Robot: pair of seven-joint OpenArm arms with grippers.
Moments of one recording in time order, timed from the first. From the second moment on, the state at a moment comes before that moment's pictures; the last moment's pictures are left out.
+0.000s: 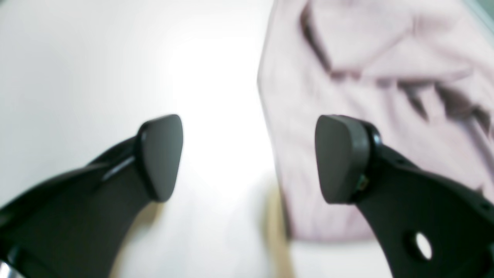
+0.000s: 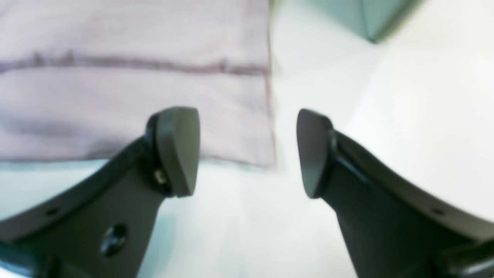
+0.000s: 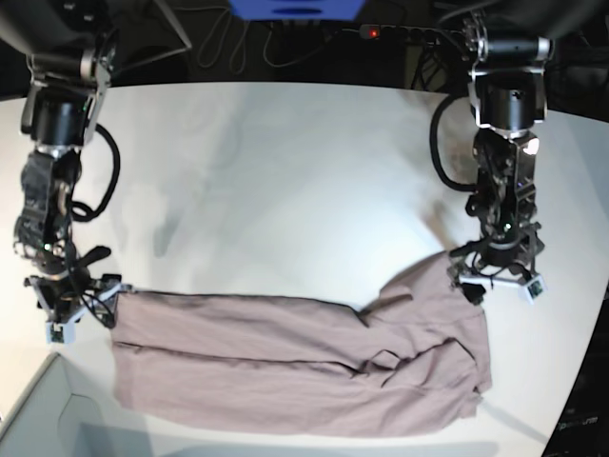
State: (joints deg) left arm -13.5 -8.9 -8.1 55.4 -26.5 8.5 7.3; right arm 14.1 13.3 16.7 68.3 3.5 17.9 -23.8
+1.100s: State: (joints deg) left arm -11.1 -5.4 -0.1 51.7 -29.1 8.0 6.4; right arm -14.2 4.6 19.0 99.3 3.6 18.1 -25.4
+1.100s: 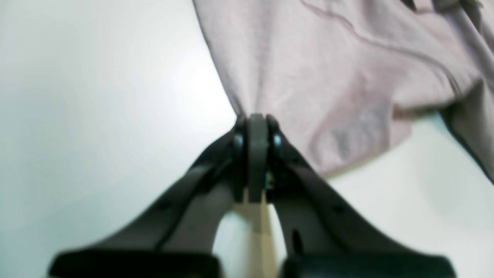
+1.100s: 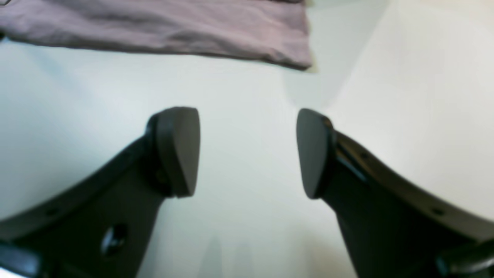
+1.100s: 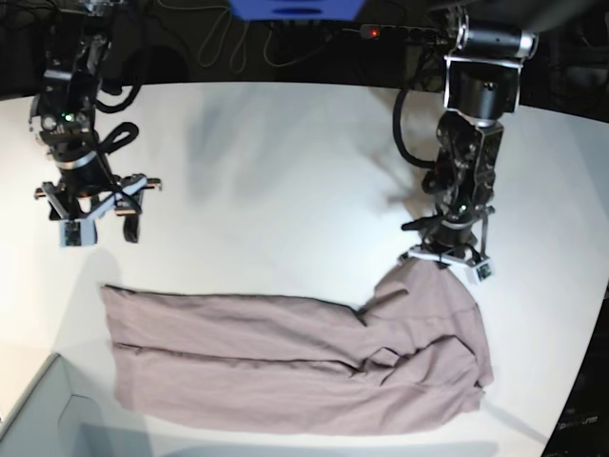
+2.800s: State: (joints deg) left arm 17.1 -19.9 -9.7 79.5 -51.5 8.1 6.8; right arm -3.9 3.6 9.2 69.5 4.6 18.0 -20.7
